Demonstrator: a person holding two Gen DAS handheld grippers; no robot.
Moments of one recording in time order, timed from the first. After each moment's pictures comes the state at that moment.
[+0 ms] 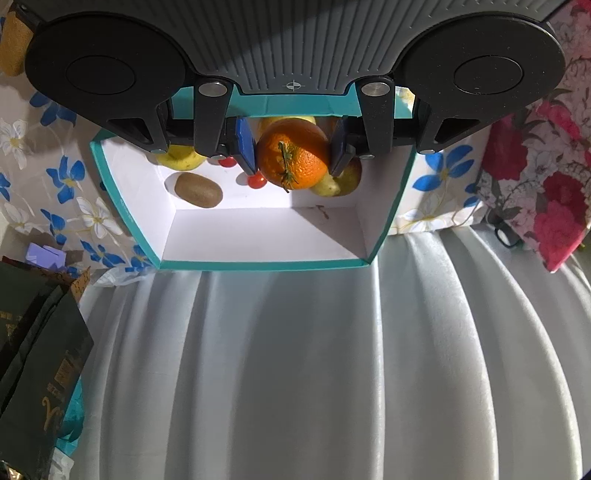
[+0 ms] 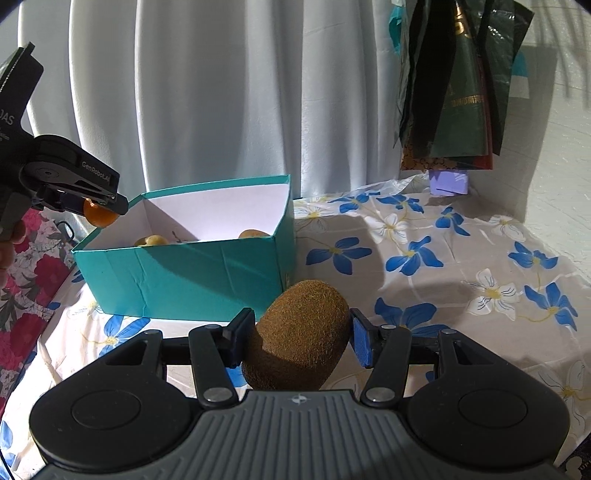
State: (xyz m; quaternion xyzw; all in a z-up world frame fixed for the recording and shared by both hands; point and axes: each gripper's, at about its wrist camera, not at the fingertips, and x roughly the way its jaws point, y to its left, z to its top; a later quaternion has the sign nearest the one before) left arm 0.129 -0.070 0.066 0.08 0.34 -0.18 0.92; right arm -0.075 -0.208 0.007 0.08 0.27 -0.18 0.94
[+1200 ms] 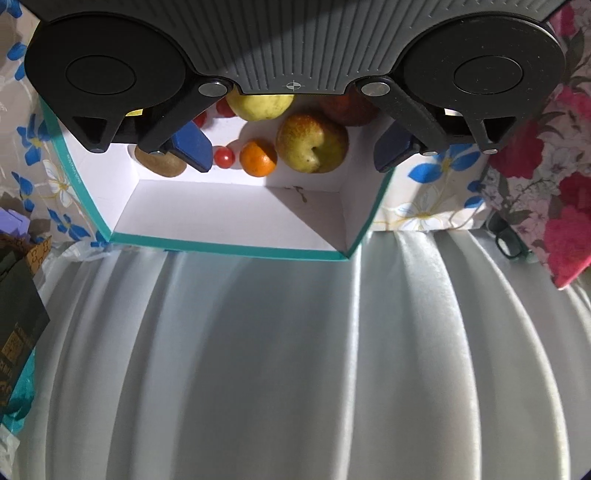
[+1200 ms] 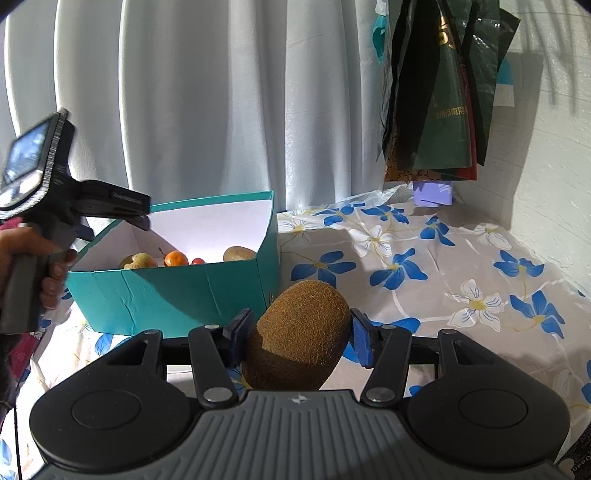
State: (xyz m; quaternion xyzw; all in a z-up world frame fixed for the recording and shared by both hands) left arm 0.181 -0.053 0.047 0.04 0.34 -0.14 0.93; right arm -0.068 -0.215 0.020 0.08 0.26 -0.19 0.94
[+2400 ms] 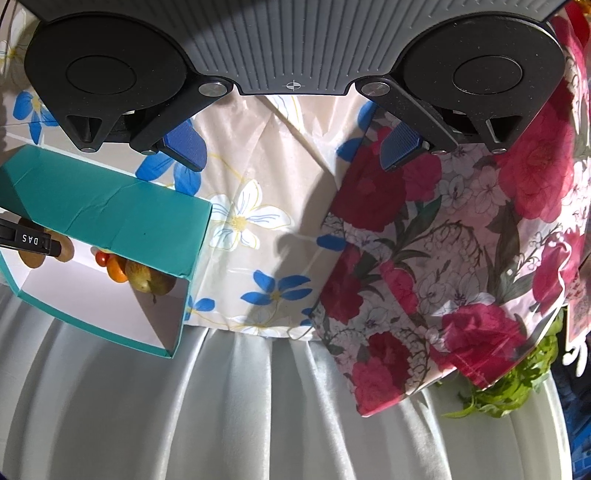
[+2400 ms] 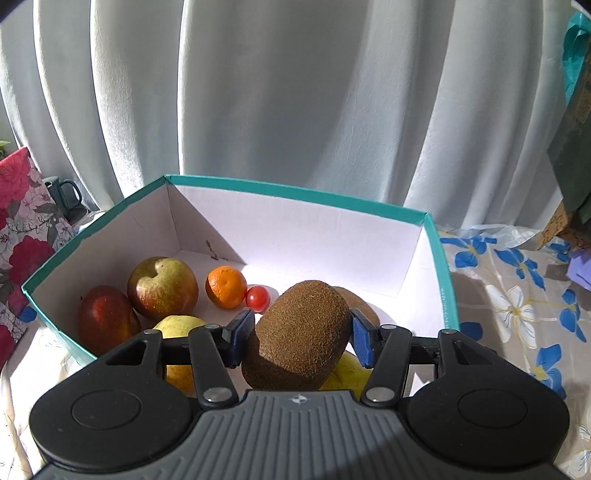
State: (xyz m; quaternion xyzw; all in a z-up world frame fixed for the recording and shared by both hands) left arm 0.091 0.080 0.035 0.01 0.43 0.02 0.90; right arm 0.152 -0.191 -0.019 -0.01 0.34 -0.08 0.94
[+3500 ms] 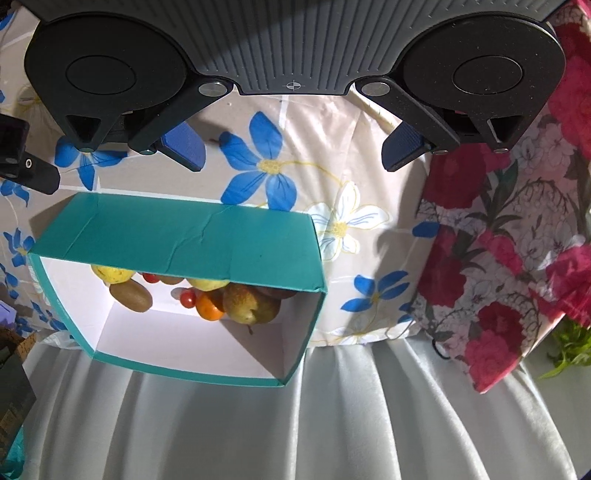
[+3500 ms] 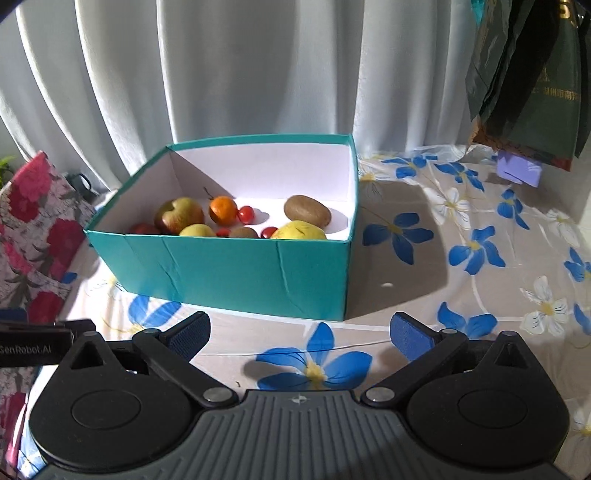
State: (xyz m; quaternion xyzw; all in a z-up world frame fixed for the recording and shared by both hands) left arm 0.100 0.000 0.037 0.08 0.45 -0.09 0.88; right arm 0.020 -0.190 0.022 0.07 0.40 -0.12 0.91
